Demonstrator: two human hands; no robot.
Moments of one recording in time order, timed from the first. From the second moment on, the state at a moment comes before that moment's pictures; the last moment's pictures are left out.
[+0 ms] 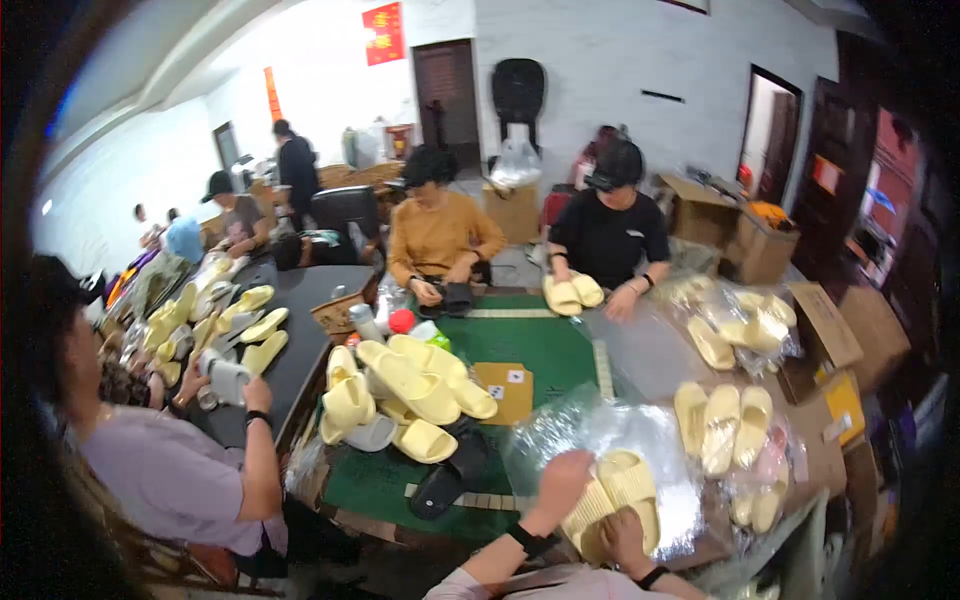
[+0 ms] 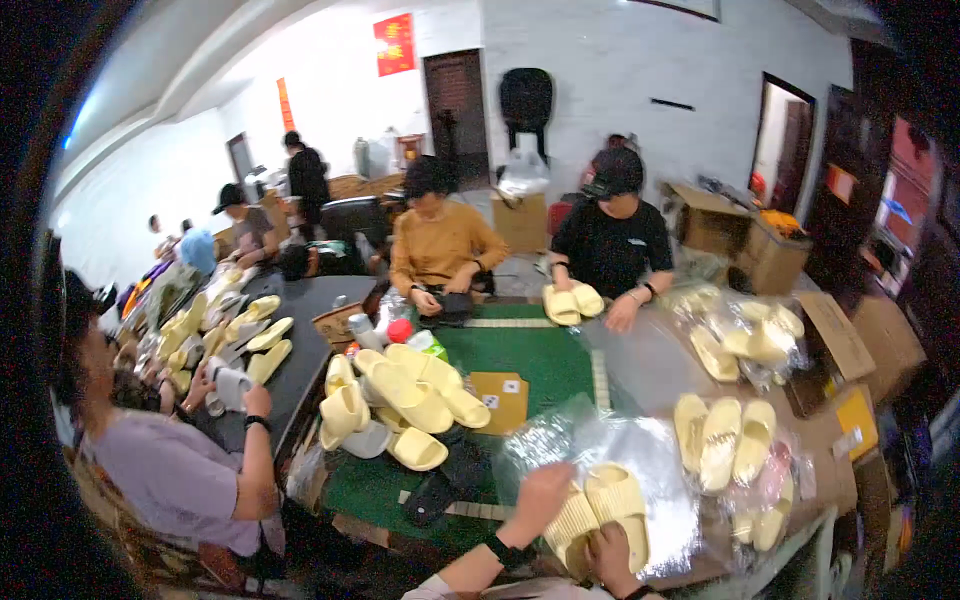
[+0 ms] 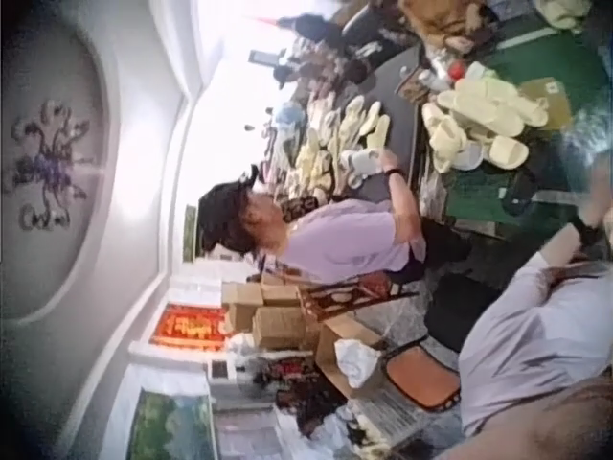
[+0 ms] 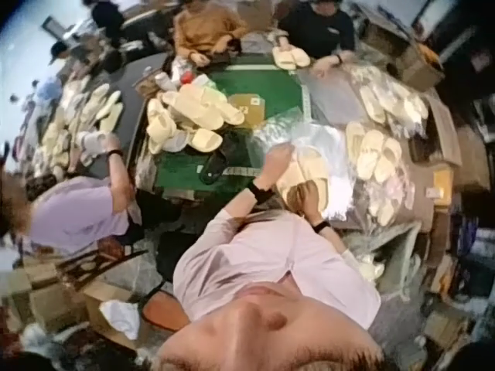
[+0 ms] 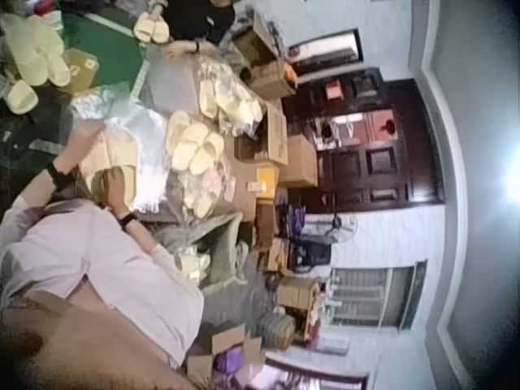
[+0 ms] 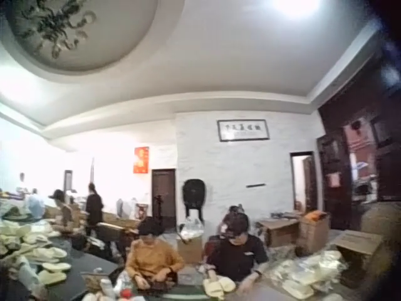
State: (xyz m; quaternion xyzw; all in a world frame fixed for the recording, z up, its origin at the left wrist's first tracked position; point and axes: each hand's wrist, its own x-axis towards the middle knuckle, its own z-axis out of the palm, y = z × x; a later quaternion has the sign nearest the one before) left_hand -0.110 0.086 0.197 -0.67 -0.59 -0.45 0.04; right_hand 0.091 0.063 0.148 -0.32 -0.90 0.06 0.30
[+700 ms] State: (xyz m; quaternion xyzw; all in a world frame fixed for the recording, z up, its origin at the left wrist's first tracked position) left_hand -0.133 0.125 0.234 -0.72 -0.59 -0.35 -0.04; right_hand 0.148 0.072 0.233 -0.36 -0.67 0.56 0.31
